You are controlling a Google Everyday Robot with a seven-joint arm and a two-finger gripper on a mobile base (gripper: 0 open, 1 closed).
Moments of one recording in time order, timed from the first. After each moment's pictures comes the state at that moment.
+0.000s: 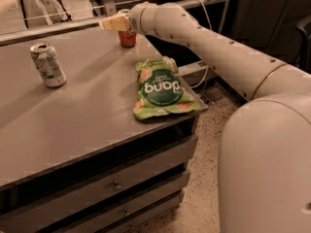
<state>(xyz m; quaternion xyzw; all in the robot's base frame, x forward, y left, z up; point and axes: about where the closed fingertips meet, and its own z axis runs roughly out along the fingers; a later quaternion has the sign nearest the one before) 0.861 0.078 0.951 -0.27 0.71 0.19 0.62</state>
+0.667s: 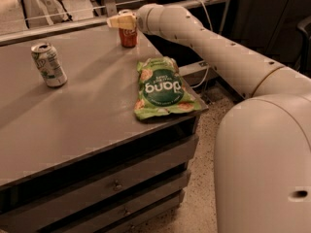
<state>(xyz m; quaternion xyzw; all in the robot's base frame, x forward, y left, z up) 0.883 0.050 0.944 -0.24 0.72 0.19 0.63</state>
